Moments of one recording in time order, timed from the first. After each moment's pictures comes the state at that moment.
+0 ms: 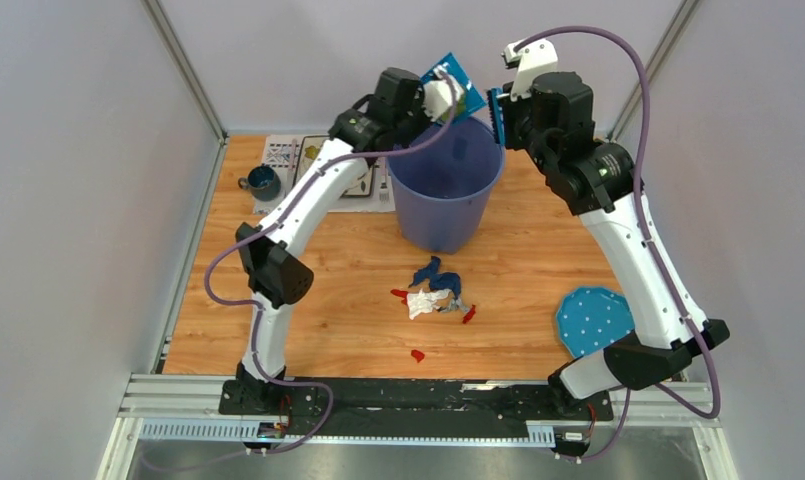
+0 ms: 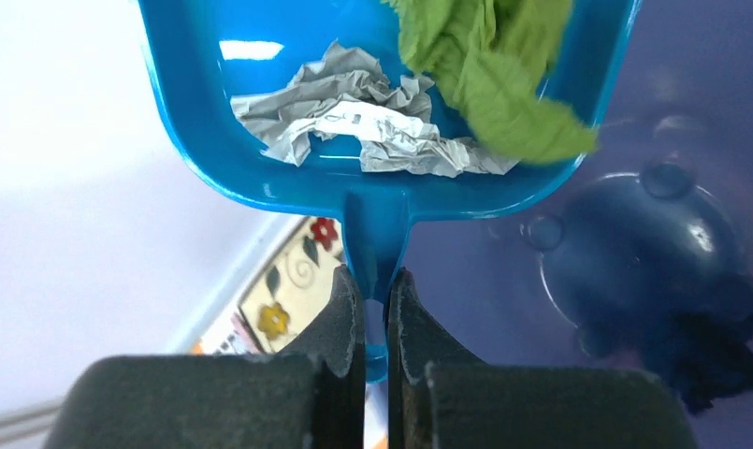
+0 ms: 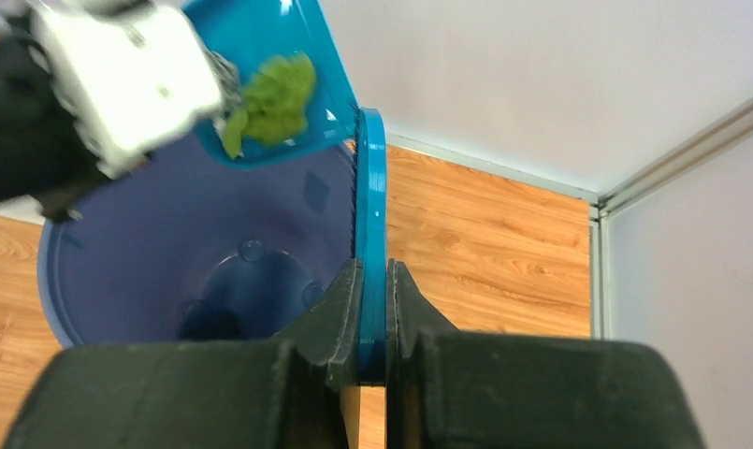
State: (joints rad) left arm -0.60 2.07 2.36 -0.80 -0.10 0.46; right arm 0.52 1.48 1.97 -0.77 0.35 -0.07
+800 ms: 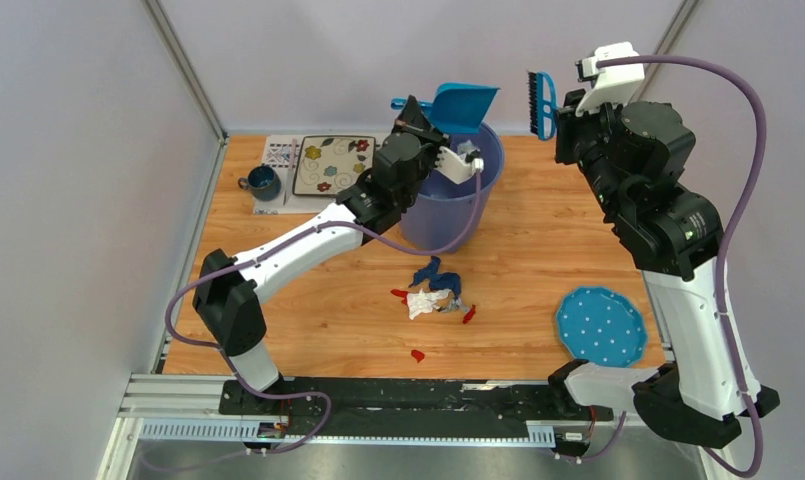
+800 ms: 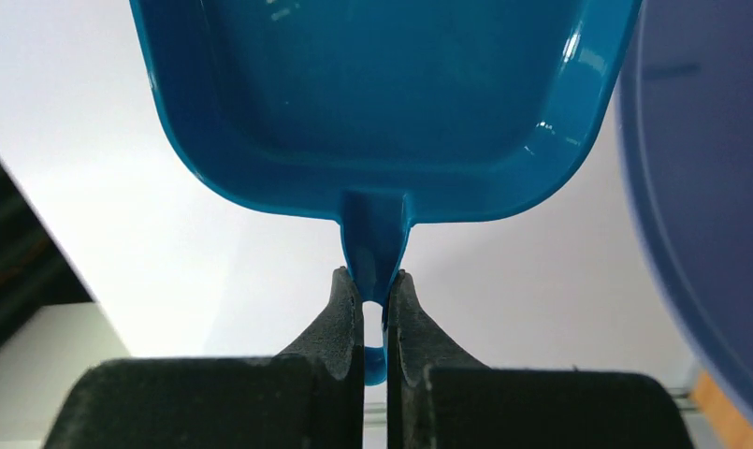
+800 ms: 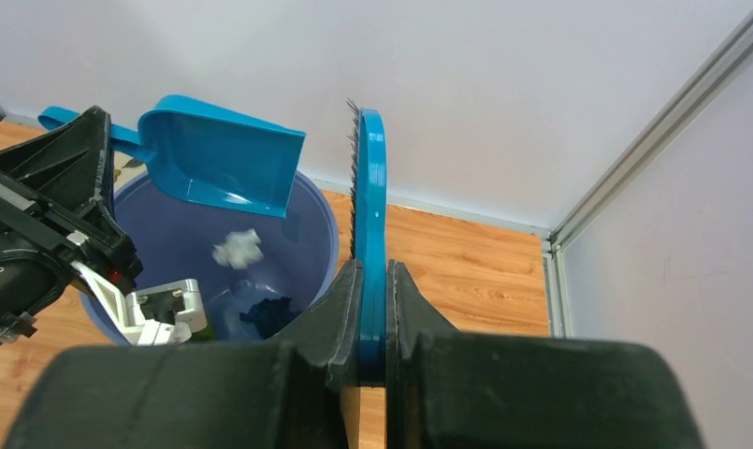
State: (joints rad) left arm -0.83 1.70 1.57 0.15 -0.53 1.68; right arm 0.52 1.22 1.94 -0.77 0.39 -0.10
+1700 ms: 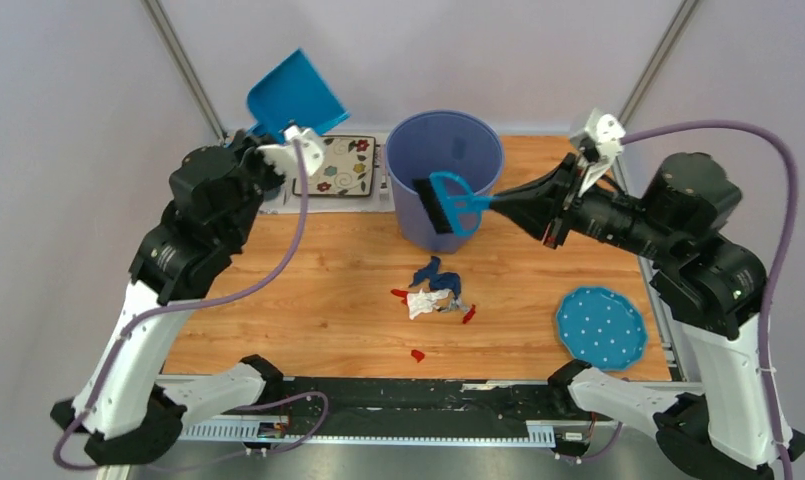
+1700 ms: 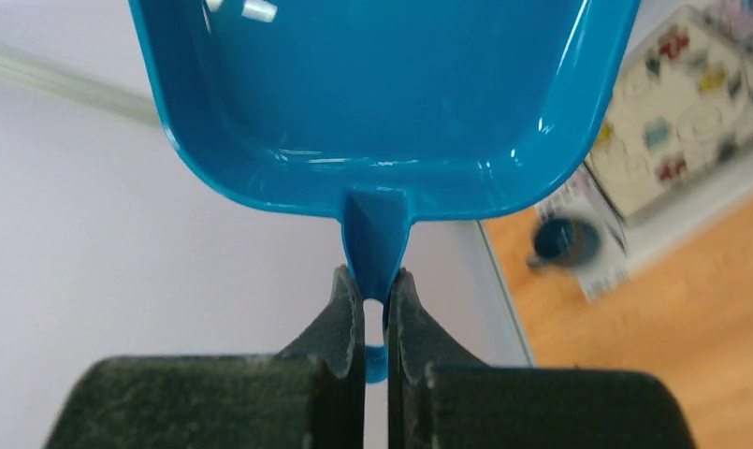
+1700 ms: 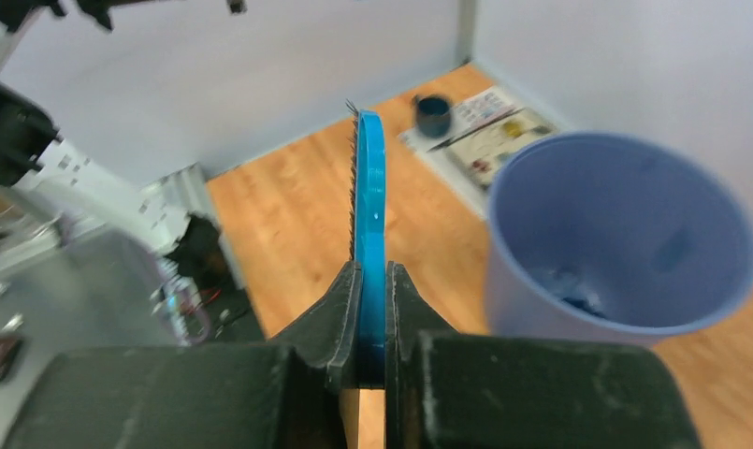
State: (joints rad) left arm -0.68 1.12 1.65 -0.59 -0.57 1.04; right arm 0.54 1.05 1.85 -0.84 -0.46 0.05
